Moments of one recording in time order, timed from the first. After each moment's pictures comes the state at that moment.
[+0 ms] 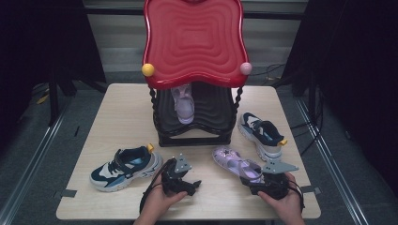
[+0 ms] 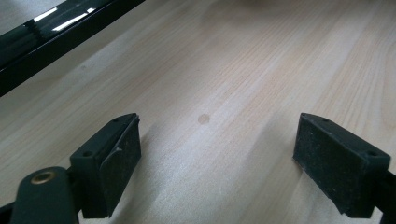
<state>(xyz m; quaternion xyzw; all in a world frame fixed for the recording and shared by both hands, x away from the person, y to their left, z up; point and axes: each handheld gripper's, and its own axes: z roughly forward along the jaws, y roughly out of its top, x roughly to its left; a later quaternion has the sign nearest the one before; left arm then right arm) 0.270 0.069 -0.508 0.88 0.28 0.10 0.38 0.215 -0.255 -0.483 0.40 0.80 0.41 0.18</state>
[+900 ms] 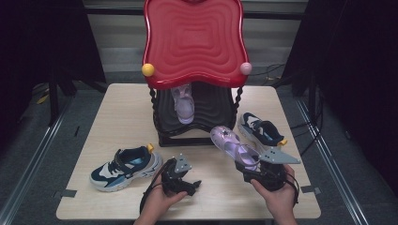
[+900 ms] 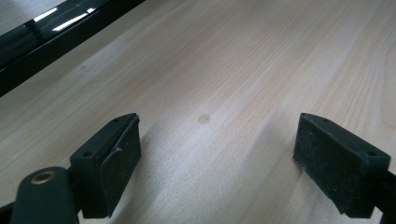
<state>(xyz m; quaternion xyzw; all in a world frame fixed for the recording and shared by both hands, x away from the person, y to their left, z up) 0.270 0.069 -0.508 0.88 0.28 0.10 0.38 0.219 -0.223 -0.430 0.45 0.74 0.44 0.24</state>
